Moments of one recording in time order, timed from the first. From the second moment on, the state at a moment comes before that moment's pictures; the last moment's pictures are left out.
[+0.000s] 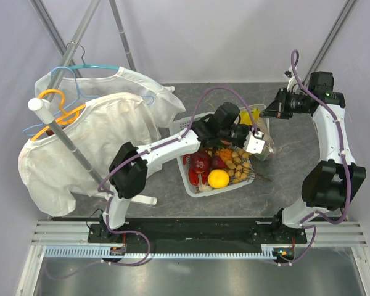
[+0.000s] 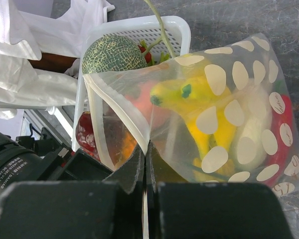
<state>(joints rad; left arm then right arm) -0.97 2.04 1.77 -0.16 0.58 0.99 -0.21 1.60 1.58 -0.93 -0.88 -0.05</state>
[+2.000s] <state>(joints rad) -0.81 2.19 1.96 0.03 0.88 0.24 -0.35 1.13 0.96 -0.38 -1.10 -0.70</state>
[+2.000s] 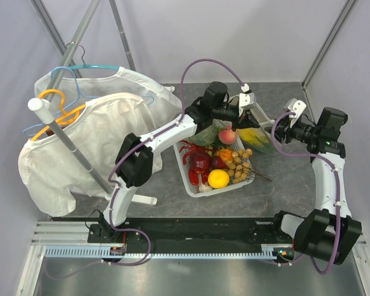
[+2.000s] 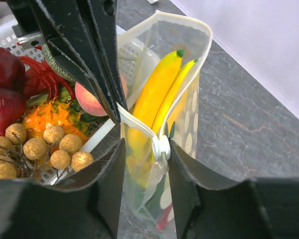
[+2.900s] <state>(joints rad) -0.78 2.12 1.90 0.07 0.95 0.33 -0.33 1.15 1.00 -0.56 -1.05 -0.92</state>
